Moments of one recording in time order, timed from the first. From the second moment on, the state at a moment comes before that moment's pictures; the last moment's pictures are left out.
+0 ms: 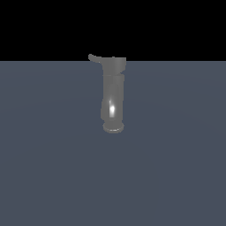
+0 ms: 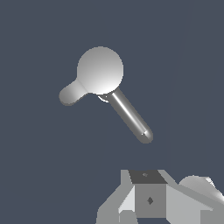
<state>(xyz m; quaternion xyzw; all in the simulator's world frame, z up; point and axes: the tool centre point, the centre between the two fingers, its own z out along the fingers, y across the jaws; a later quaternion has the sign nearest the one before) -0.083 0.035 0.434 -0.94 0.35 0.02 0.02</state>
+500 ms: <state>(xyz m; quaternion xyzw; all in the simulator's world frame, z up) -0.029 0.042 0.403 -0.88 0.47 0.03 0.02</state>
